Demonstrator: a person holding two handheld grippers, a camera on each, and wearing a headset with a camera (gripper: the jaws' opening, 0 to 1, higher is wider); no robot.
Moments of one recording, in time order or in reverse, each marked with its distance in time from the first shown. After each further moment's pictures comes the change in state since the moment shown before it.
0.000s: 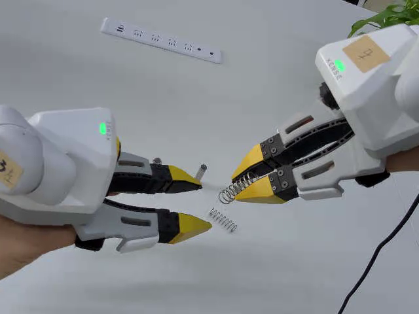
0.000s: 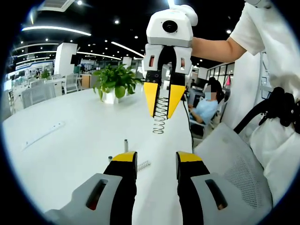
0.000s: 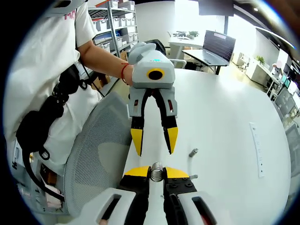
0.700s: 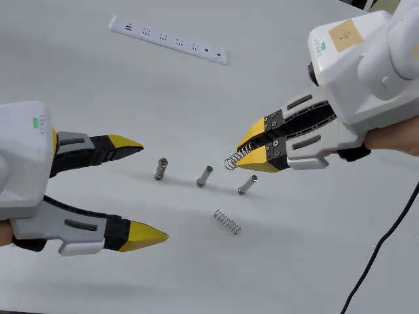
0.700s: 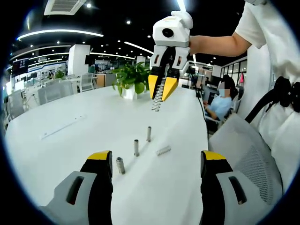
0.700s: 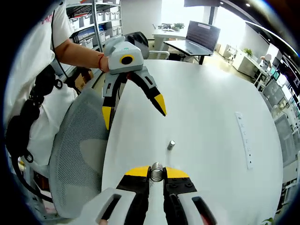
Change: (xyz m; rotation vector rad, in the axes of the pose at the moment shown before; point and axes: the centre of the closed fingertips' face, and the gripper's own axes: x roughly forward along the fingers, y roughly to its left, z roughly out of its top) left arm -0.044 0.038 -0.027 0.007 0.007 0.145; right arm 0.009 -0.060 -0.014 0.059 0.077 -0.129
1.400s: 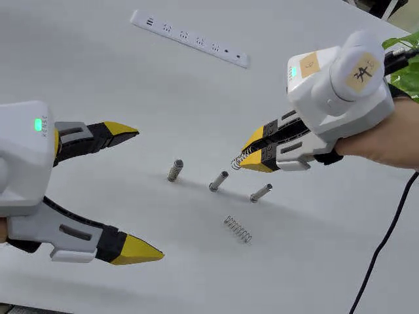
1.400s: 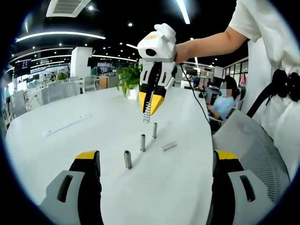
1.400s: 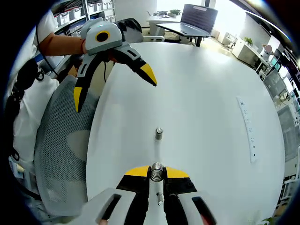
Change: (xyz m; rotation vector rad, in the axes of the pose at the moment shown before) left arm -0.008 0.015 -0.014 0.005 -0.022 0.023; right arm 0.051 -0.038 -0.030 0.026 0.125 -0.007
